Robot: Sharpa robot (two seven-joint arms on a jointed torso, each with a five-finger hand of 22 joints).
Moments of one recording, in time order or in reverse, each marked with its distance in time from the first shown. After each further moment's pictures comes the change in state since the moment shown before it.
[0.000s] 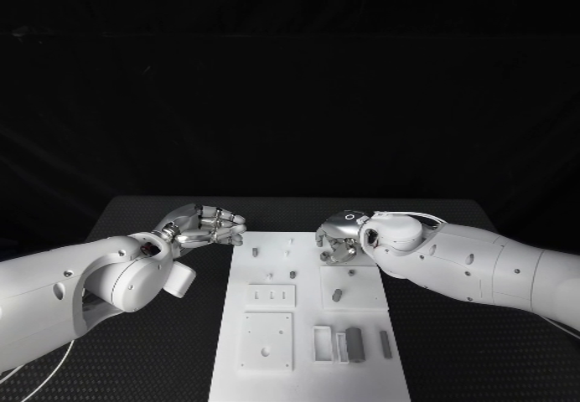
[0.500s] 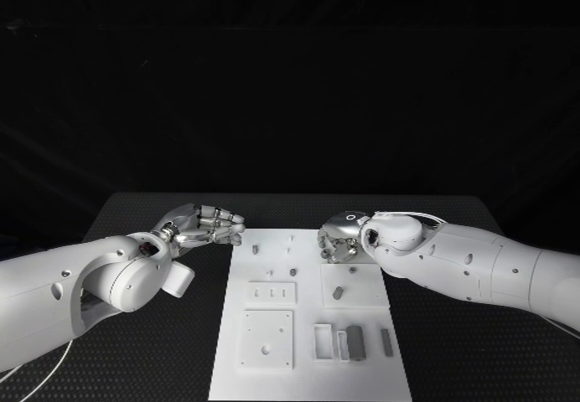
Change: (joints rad) left arm 0.000 -0.001 0.000 0.000 0.000 0.003 -0.002; left_hand -0.004 -0.004 0.000 0.000 0.000 0.000 0.000 -0.004 -0.001 0.000 0.000 -0.004 -0.001 0.000 0.000 0.000 0.001 -0.001 0.000 0.000 -0.004 -0.001; right arm -0.006 0.000 0.001 -0.013 -0.006 0.009 0.001; right_hand -0.010 0.018 0.011 0.000 0.000 0.016 -0.016 0.011 0.005 0.000 0.000 0.036 0.032 0.000 0.000 0.029 0.010 -0.002 -0.005 -0.005 0.030 0.000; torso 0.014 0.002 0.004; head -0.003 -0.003
